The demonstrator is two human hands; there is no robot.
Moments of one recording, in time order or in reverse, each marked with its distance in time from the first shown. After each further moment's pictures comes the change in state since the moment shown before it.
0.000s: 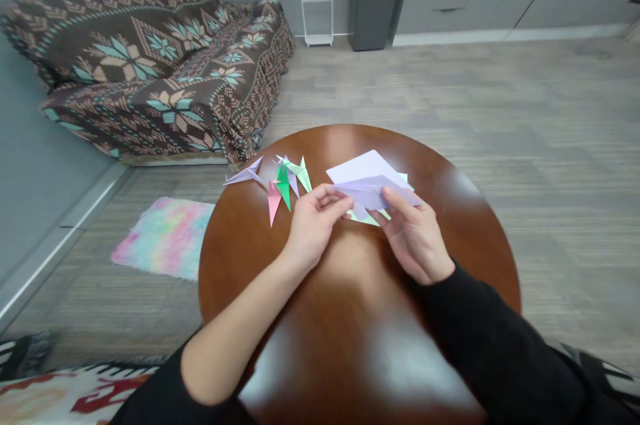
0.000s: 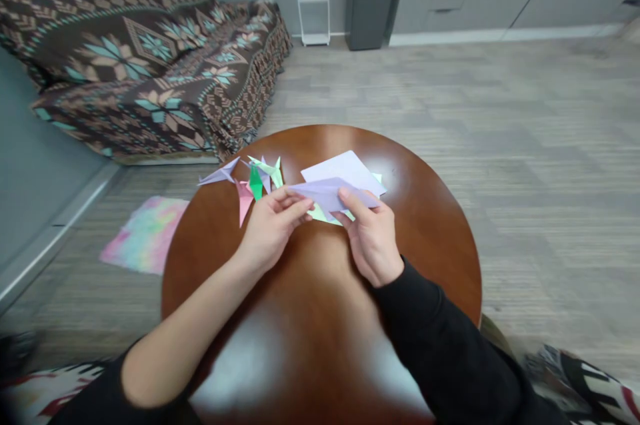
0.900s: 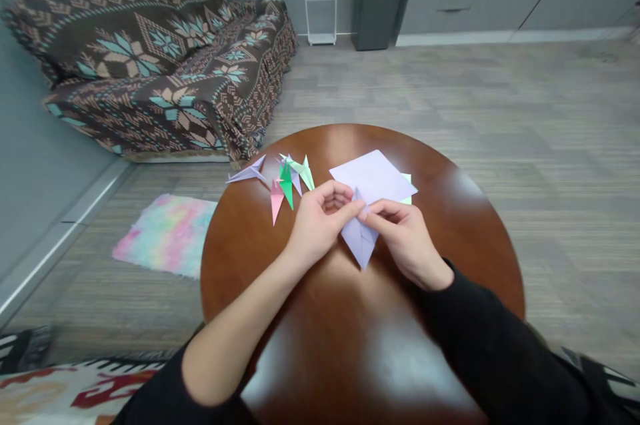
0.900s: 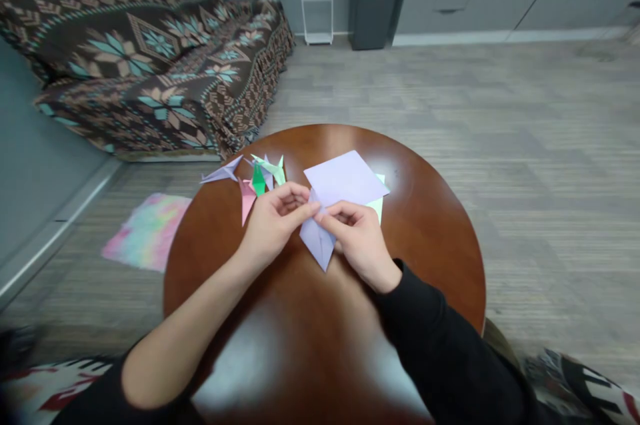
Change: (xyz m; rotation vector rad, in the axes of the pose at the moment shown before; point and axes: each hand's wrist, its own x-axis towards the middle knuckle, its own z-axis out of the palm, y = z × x) left_hand 0.000 0.013 -0.003 0.238 -0.063 0.139; right_hand -0.004 0.013 -0.006 -0.420 -0.276 -0.080
